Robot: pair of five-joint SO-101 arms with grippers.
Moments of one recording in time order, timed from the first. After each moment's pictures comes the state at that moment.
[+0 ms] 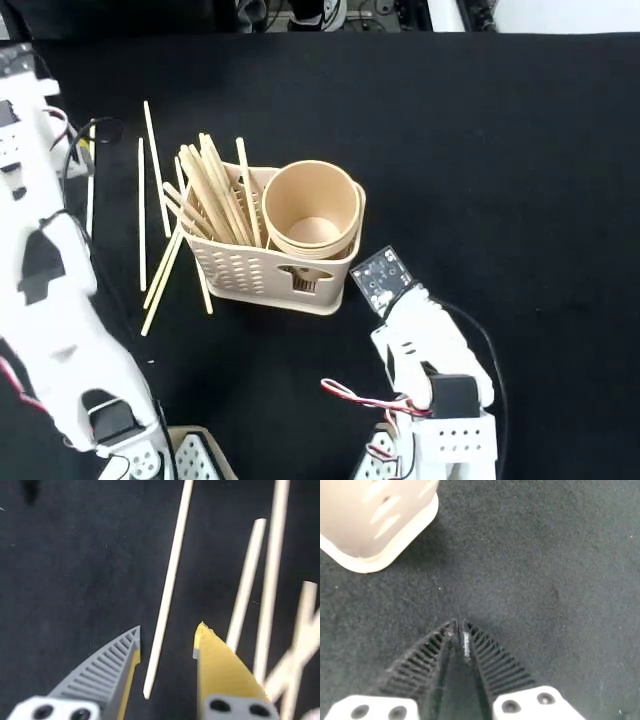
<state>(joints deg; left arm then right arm) -29.1 30.2 -33.8 81.0 -6.5 -2.2 -103.1 96.7 67.7 33.4</state>
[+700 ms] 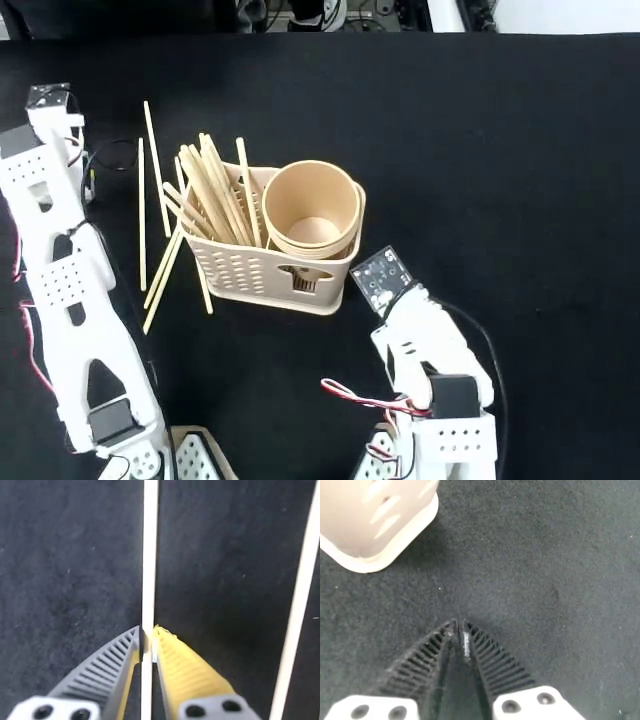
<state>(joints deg) -30.4 75.8 -89.5 98.0 -17.2 -2.2 -103.1 96.7 67.7 33.4</state>
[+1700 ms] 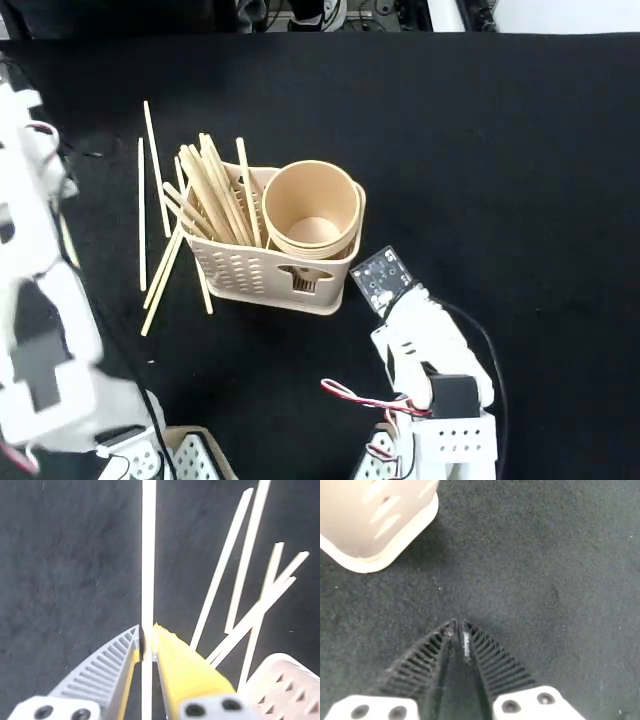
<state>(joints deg) -29.0 -2.1 -7.2 82.9 0.7 -2.2 -103.1 96.7 67.7 33.4</state>
